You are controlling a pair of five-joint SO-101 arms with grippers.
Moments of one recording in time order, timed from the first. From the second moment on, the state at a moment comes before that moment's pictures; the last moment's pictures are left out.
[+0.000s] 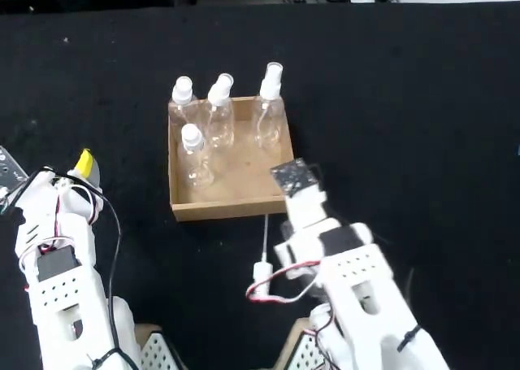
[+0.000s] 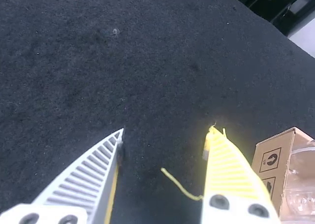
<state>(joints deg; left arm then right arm) -29.2 -65.2 78.6 24.4 18.1 -17.1 -49.9 75.3 62.4 5.6</state>
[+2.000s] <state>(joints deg) -29.2 -65.2 79.7 24.4 18.1 45.7 -25.7 27.7 74.4 70.5</state>
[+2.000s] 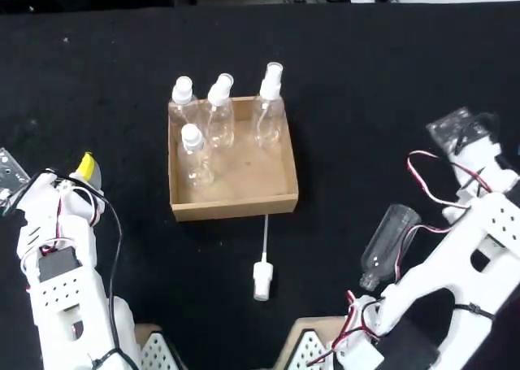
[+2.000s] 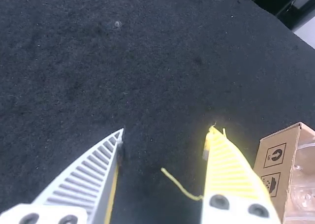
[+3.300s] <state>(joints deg) -29.2 -65.2 79.7 24.4 18.1 35.9 -25.1 57.8 68.7 125.7</state>
